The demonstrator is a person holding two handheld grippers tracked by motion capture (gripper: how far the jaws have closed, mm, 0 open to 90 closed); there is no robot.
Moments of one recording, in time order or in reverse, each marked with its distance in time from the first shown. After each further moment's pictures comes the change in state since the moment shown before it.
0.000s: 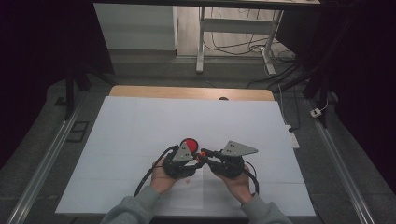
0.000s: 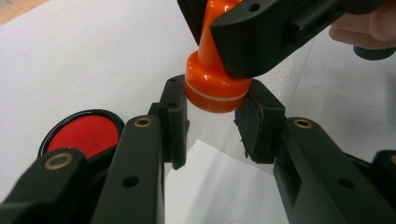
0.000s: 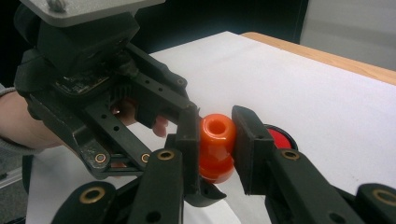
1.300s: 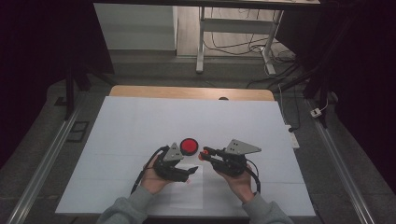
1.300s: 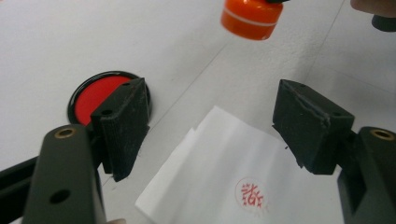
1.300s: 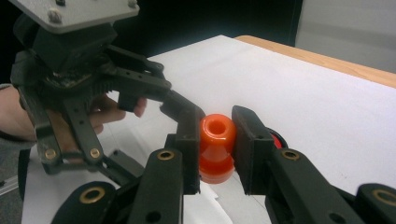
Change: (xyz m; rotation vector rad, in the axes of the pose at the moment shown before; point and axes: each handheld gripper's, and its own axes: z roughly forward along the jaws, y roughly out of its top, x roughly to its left) left arm 0.010 -0.017 -0.022 0.042 0.041 -0.076; right arm -0.007 0.000 -0.004 -0.015 -0.014 0.017
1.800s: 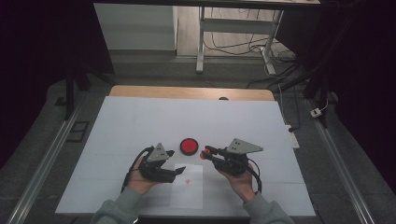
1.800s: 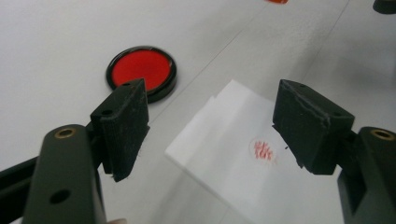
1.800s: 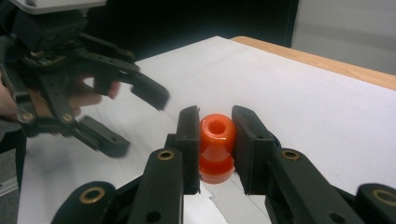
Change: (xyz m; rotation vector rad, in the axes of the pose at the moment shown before) left arm 0.012 -0.020 -0.037 0.008 0.030 -0.043; right arm -0.004 0.001 -0.003 -0.002 -0.012 0.003
